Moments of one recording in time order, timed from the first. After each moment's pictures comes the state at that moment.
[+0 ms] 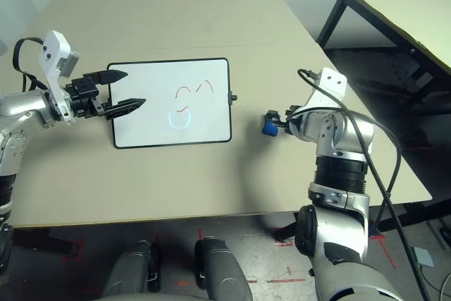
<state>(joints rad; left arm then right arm) -0.61 0.66 0.00 -0.12 -0.42 0.60 -0.84 -0.74 -0.43 -0.28 0.19 0.23 1.27 0.09</state>
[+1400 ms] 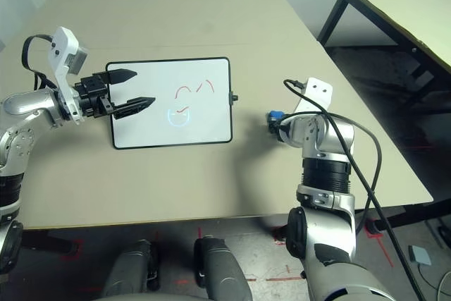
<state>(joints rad) -0.63 0.61 0.01 -0.18 -0.45 0.67 -0.80 -0.72 -0.42 -0.28 0.27 0.17 1.19 0.05</state>
